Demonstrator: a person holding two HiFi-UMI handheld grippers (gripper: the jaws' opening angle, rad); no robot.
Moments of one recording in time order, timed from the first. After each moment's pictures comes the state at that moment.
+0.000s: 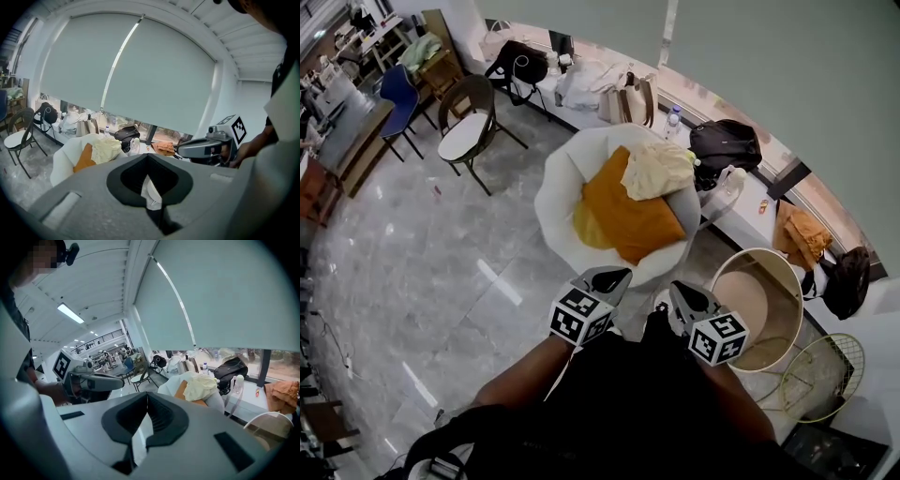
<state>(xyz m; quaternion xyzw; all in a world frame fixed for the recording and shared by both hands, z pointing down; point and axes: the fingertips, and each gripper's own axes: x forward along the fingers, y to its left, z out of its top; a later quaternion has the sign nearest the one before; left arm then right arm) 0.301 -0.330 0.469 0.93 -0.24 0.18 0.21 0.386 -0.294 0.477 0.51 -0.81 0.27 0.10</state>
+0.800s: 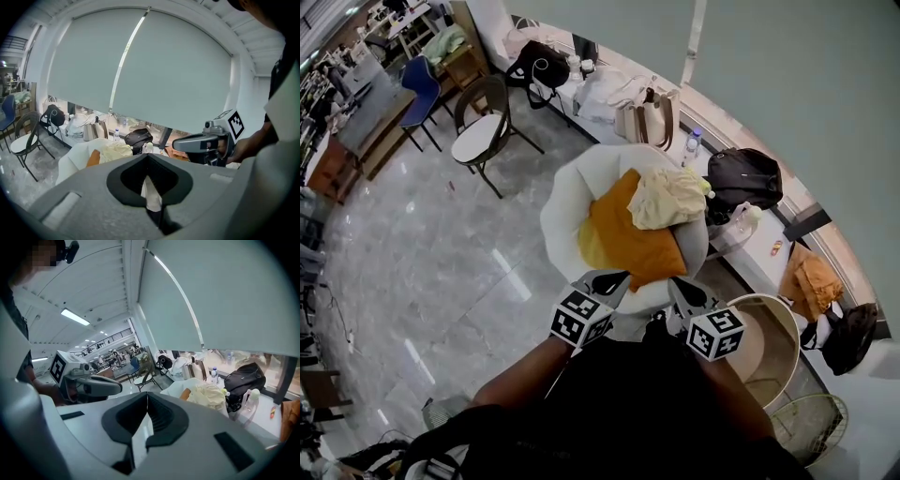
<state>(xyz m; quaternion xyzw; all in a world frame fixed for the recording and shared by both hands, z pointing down) 0.370 -0.458 0.483 0.91 -0.30 0.21 0.21 0.456 -0.448 0.488 0.44 -0.85 0.27 0.10</state>
